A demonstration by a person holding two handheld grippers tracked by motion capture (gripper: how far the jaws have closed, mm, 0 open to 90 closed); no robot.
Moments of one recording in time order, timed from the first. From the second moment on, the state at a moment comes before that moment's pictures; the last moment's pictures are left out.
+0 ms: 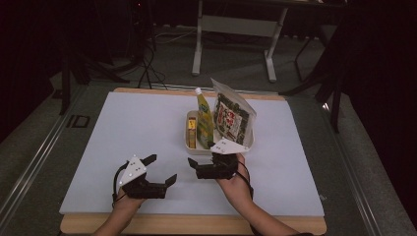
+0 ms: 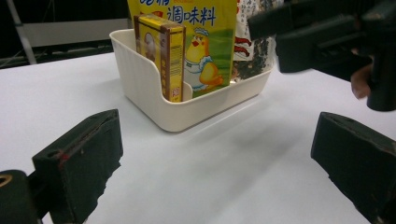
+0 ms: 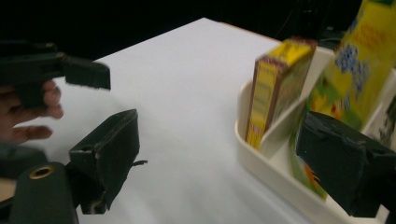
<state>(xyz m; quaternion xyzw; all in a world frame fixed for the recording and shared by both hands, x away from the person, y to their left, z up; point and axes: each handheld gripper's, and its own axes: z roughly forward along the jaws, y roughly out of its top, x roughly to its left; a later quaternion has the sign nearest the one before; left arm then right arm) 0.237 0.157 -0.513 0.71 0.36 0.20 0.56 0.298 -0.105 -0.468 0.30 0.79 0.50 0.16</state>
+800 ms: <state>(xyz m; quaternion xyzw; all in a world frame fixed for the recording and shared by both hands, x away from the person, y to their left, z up) 0.237 0.156 -0.513 0.71 0.36 0.20 0.56 0.269 -0.198 -0.468 0.32 0.78 0.50 0.17</state>
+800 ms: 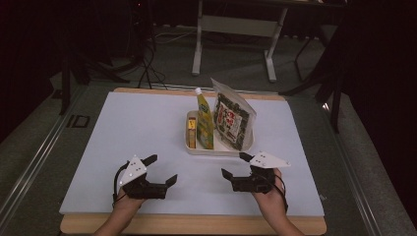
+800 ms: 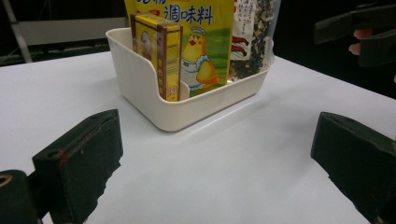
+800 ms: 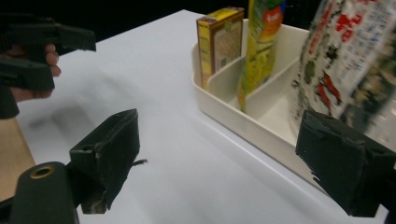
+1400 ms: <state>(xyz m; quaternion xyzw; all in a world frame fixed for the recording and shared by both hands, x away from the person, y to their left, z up) 0.237 0.156 -0.514 0.72 0.36 0.20 0.56 0.255 -0.241 -0.483 0.32 0.80 0.47 0.19</state>
